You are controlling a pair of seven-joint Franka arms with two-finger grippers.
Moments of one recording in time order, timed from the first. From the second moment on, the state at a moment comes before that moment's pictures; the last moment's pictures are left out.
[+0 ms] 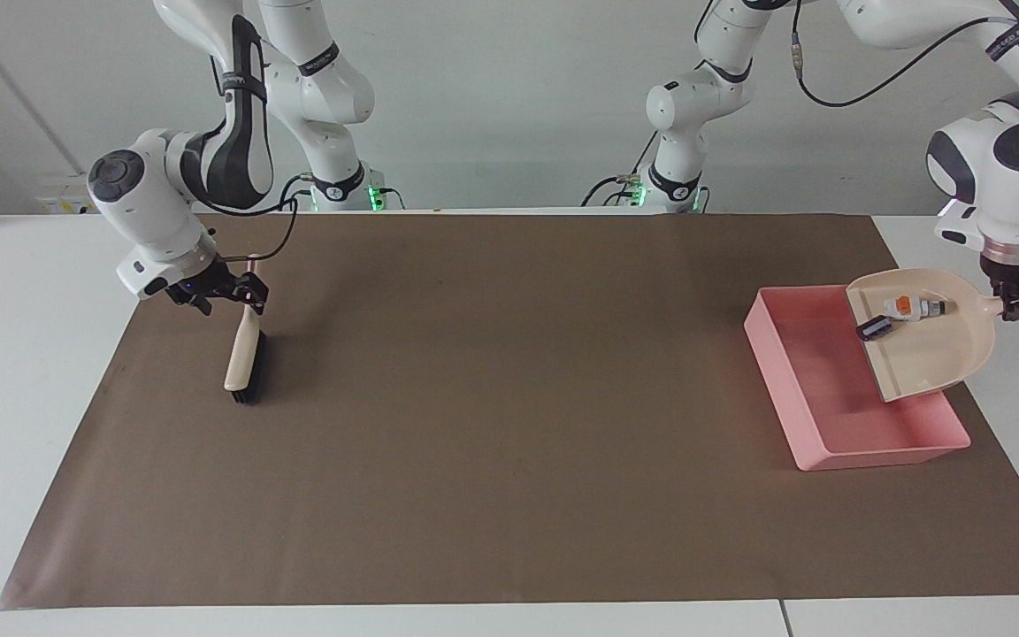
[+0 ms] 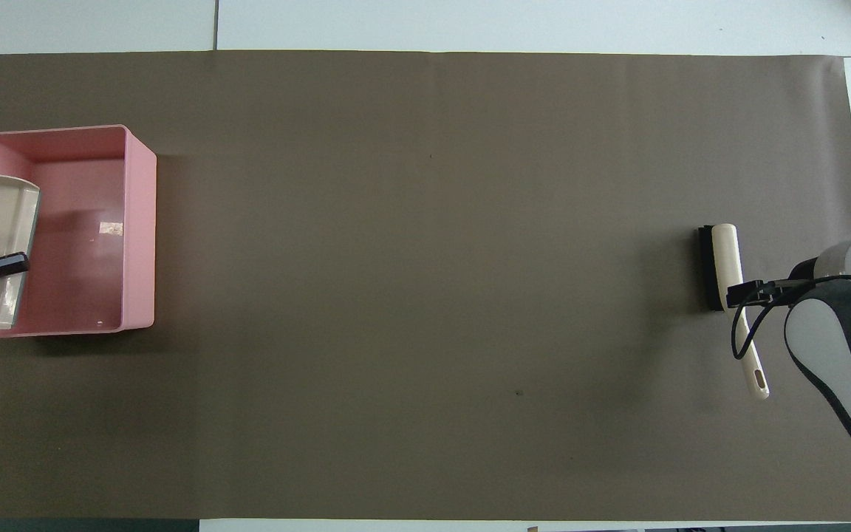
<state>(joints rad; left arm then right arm) 0.35 0.12 -0.05 -1.85 0.68 2.17 1.72 -0.23 -0.06 0.04 -2.22 -0.01 2.11 -0.17</state>
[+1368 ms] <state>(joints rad) 0.11 -0.07 -0.09 -1.89 0.56 1.86 1.59 -0.18 -0.06 0.06 -1.65 -0.05 1.52 0.06</state>
